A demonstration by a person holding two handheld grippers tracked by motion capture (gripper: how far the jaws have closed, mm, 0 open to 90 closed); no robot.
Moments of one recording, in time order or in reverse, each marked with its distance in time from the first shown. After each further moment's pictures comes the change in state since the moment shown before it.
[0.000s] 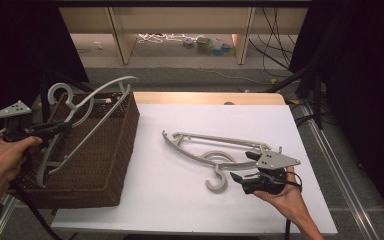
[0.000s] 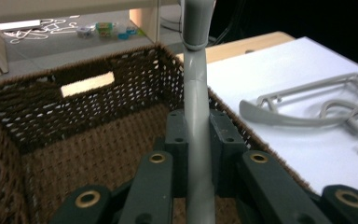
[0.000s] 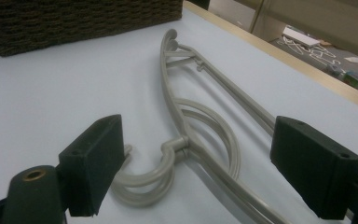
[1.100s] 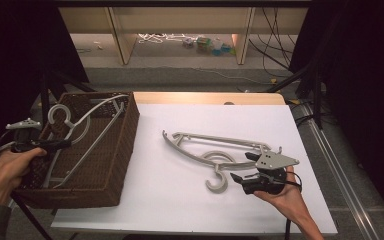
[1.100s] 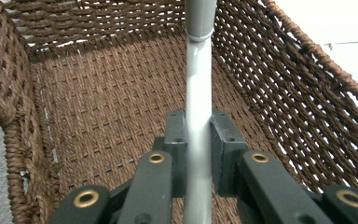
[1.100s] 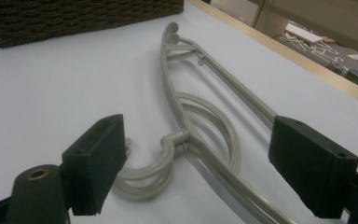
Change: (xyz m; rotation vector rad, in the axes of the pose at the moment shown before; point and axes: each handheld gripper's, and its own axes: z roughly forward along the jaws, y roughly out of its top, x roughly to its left) left arm 0.030 -0.049 0.020 0.185 0.050 -0.128; right arm -0.001 -0.002 0.001 0.029 0.012 -0.012
